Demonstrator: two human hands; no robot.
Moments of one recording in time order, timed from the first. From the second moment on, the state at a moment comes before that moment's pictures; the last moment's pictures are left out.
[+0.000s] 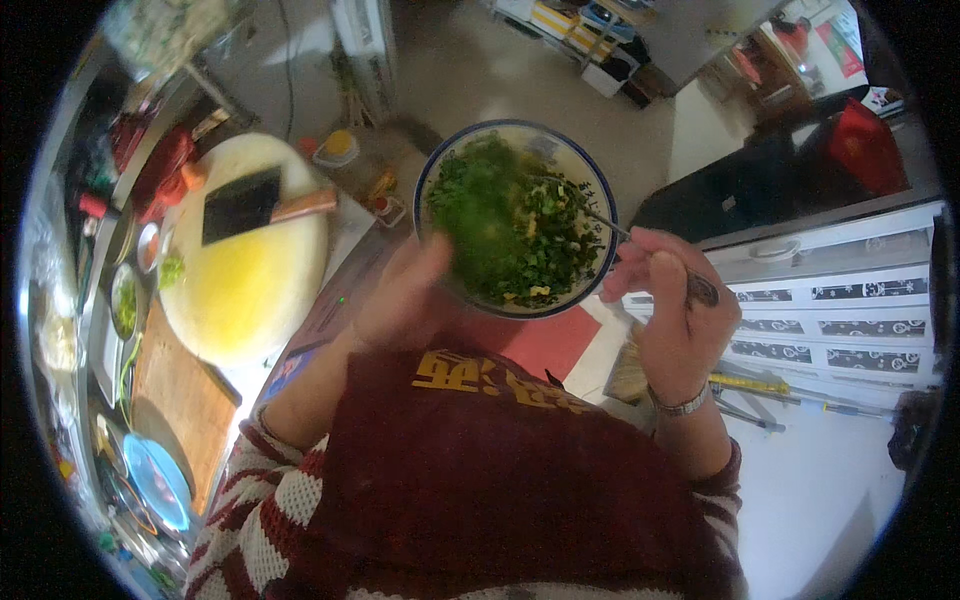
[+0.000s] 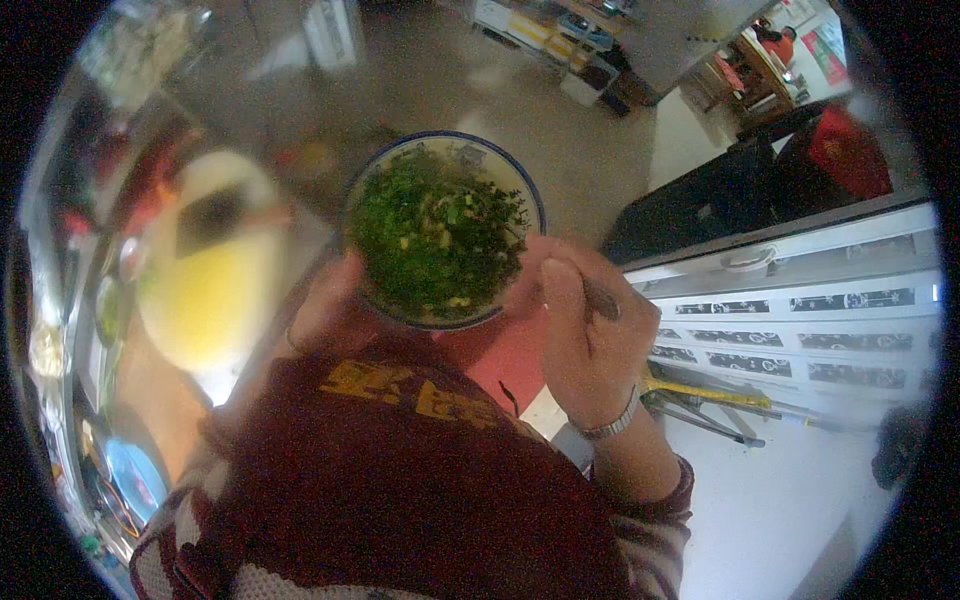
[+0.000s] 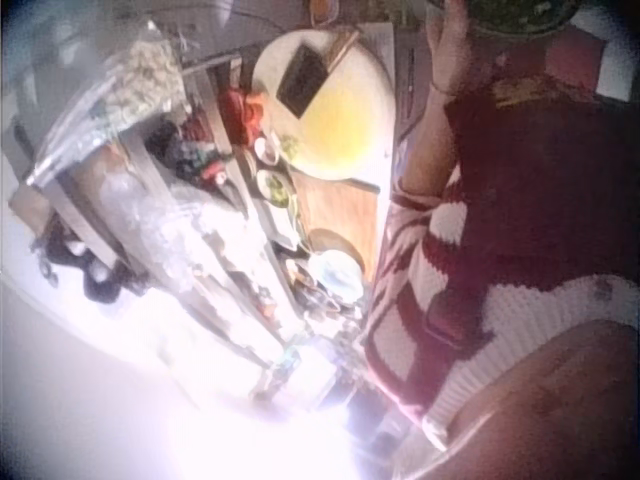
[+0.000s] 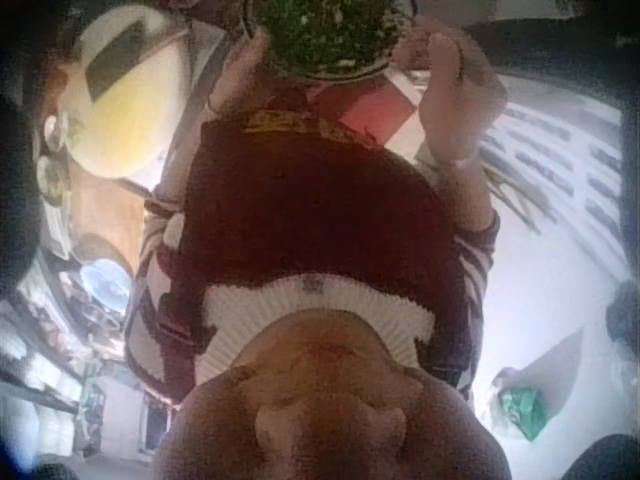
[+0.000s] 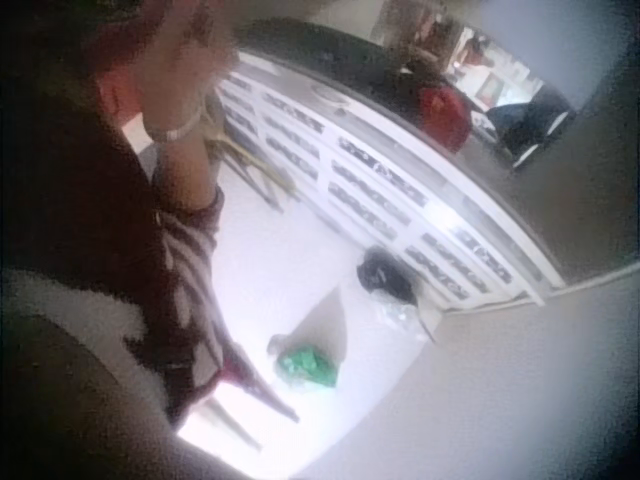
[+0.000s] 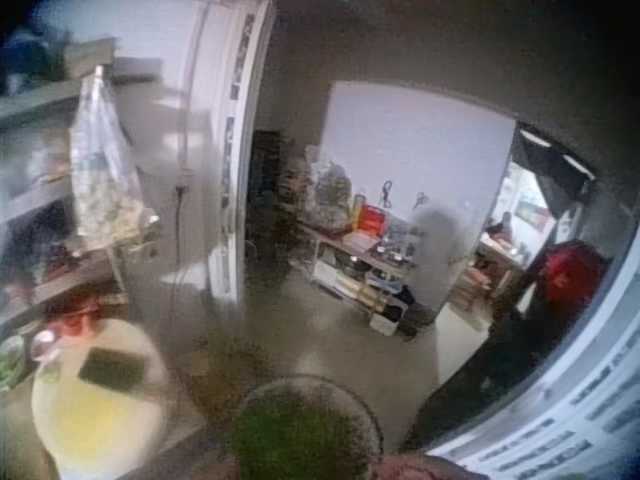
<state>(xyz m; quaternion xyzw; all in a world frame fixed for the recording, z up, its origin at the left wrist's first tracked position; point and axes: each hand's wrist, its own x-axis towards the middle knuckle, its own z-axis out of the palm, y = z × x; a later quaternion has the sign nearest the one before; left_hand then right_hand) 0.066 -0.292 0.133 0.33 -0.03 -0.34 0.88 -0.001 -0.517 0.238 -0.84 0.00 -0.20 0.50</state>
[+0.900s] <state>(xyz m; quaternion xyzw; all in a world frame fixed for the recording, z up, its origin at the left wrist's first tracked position) 0.451 -0.504 0.103 0.41 -0.03 -0.45 0.79 0.308 -0.726 0.259 -0.87 -0.05 -0.27 0.42</state>
